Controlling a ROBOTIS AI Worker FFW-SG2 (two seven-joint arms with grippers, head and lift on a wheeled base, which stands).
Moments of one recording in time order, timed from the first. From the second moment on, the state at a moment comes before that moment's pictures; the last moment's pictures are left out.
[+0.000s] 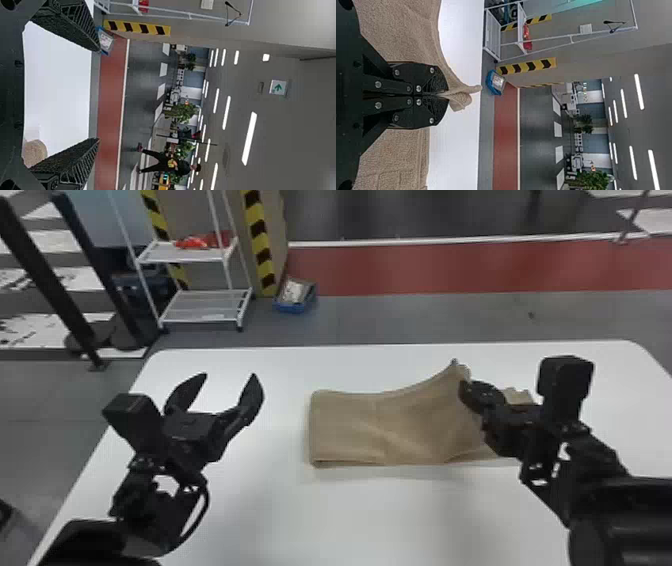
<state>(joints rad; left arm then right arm) 0.25 0.24 0.02 -1.86 0.36 0.04 -0.06 0.06 0.00 0.01 -1.89 -0.02 0.58 0.25</state>
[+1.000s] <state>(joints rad) 0.26 0.25 0.01 -1.85 0.37 0.04 -0.06 0.02 0.00 -0.13 -1.85 -0.07 0.63 0.27</state>
